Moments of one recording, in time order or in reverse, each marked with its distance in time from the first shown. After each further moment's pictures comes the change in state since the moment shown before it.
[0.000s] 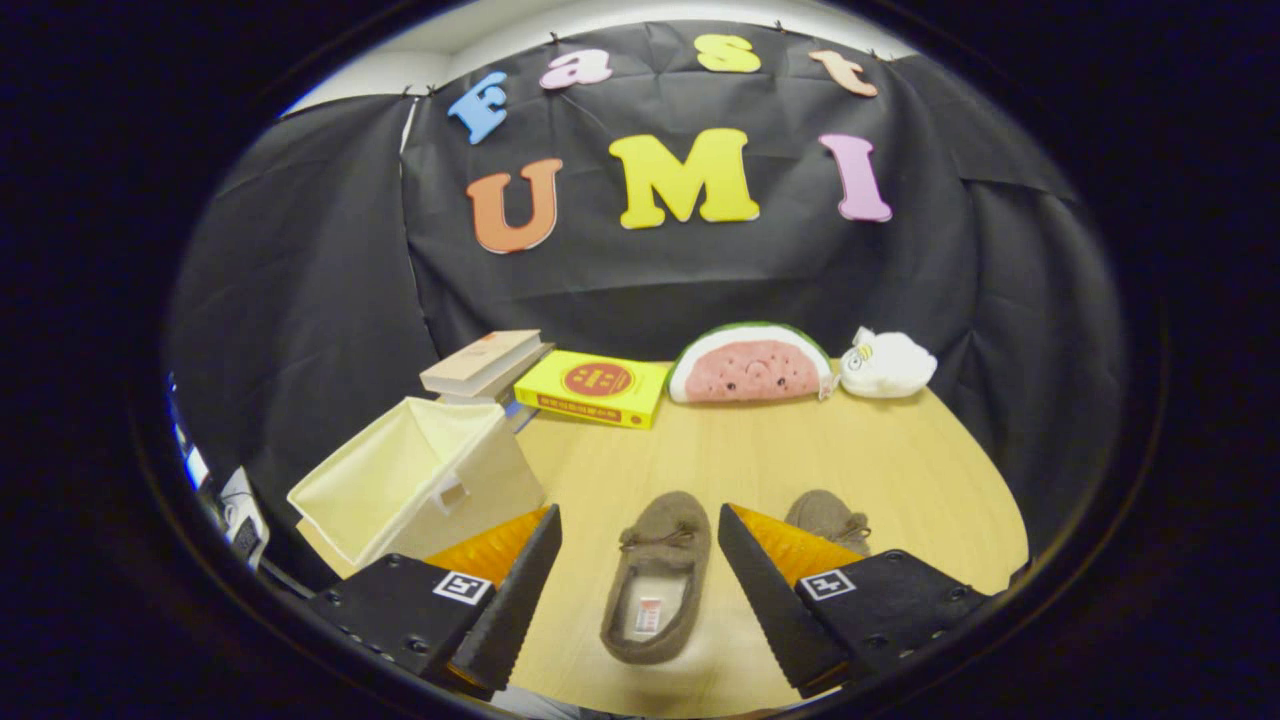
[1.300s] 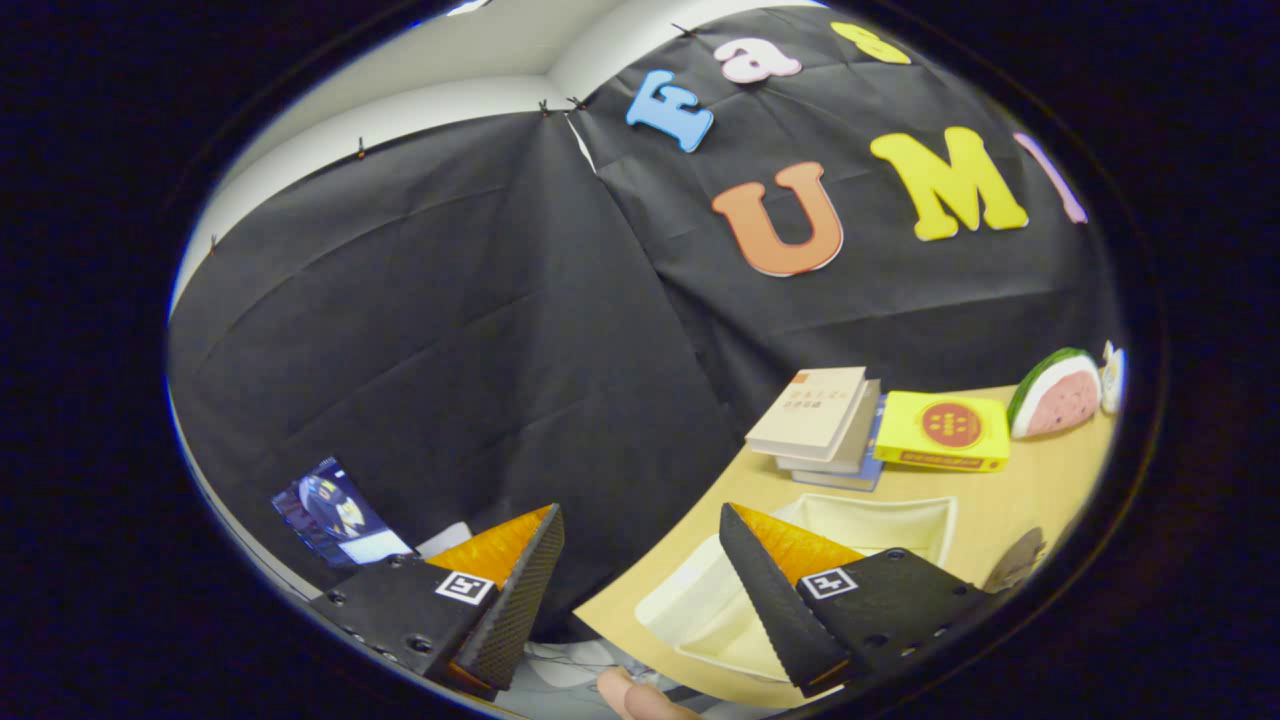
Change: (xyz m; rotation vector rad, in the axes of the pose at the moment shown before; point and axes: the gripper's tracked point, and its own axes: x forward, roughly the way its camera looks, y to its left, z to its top) arm -0.070 0.375 0.110 -0.041 -0.081 0.599
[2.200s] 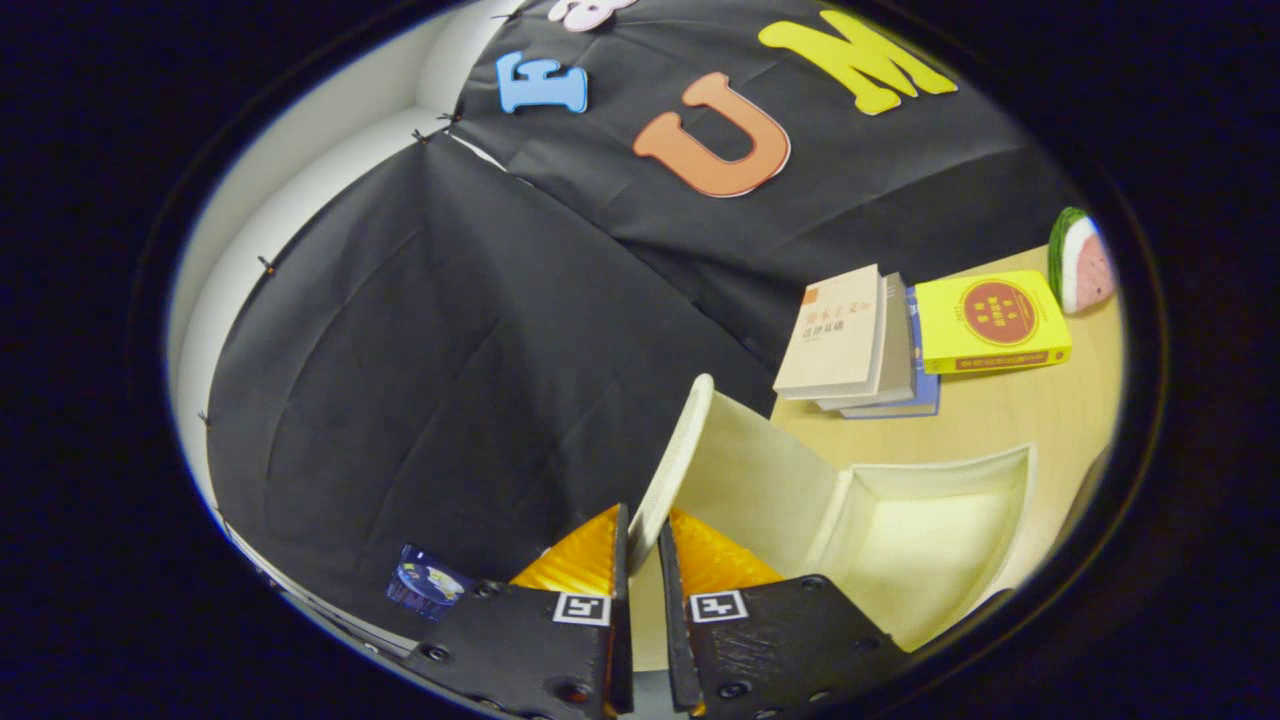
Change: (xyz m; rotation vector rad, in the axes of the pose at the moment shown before) arm 0.107 -0.011 0.033 0.434 0.227 0.161
